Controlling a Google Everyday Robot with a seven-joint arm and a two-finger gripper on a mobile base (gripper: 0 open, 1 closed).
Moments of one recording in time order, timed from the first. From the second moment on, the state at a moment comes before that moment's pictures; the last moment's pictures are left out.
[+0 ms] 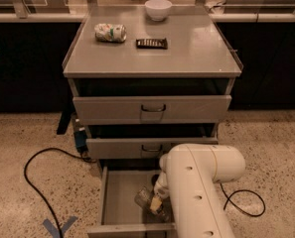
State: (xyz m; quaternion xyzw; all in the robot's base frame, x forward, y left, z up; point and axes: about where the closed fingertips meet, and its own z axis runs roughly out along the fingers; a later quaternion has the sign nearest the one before) arm 0.536 -0.048 0.168 0.52 -0.82 -0.24 0.06
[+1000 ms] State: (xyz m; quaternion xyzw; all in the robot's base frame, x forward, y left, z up) arm 0.539 -0.050 0.161 0.50 -0.82 -0.26 0.08
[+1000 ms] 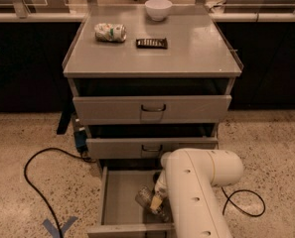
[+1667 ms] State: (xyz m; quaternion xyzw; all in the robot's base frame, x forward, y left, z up) arm 0.539 -0.050 0.161 0.50 -0.82 -0.26 0.08
